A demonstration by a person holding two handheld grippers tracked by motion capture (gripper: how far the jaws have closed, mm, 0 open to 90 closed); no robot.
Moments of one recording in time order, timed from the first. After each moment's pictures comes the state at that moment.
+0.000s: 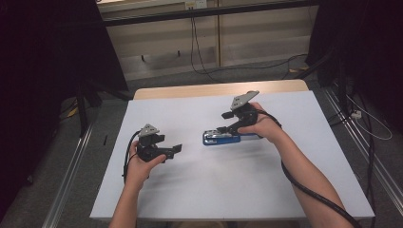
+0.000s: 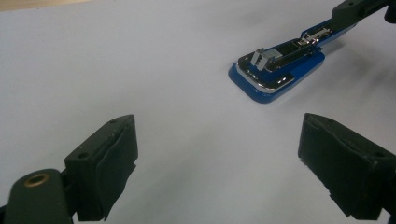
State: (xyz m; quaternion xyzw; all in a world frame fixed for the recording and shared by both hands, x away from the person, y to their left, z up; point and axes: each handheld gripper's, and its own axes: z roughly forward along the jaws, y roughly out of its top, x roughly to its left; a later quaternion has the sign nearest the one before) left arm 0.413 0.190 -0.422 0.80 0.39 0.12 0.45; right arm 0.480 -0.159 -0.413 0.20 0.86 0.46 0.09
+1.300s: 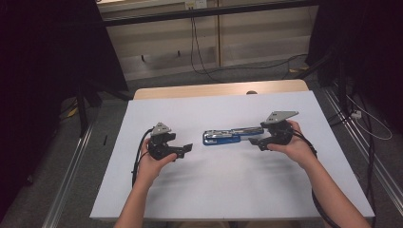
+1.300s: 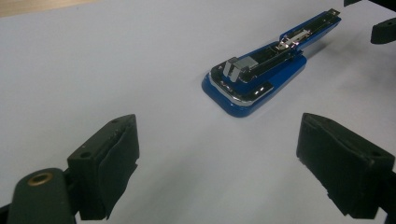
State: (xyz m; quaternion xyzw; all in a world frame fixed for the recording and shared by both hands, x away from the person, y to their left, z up) left arm 0.418 0.158 -0.427 0.81 0.36 0.11 0.45; right arm 0.406 -0.242 -0.431 0.35 0.82 0.41 0.19
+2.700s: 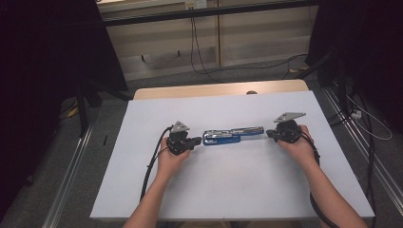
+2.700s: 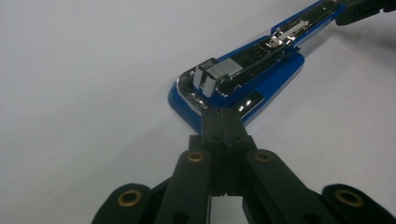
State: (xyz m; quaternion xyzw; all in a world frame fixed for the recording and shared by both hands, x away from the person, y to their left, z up) left arm 0.437 0.112 -0.453 0.82 0.34 0.09 0.44; right arm 0.413 -0.270 -0.453 0.45 0.80 0.34 0.21
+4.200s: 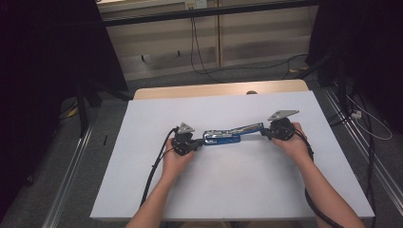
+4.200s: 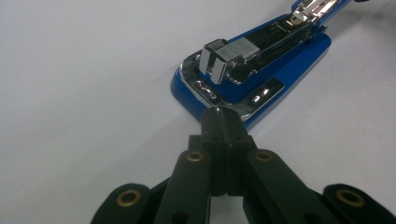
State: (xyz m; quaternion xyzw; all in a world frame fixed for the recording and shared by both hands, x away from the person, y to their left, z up) left arm 0.441 0.100 -0.465 0.83 0.35 0.10 0.42; right arm 0.425 -0.256 -0.453 0.43 0.81 0.36 0.19
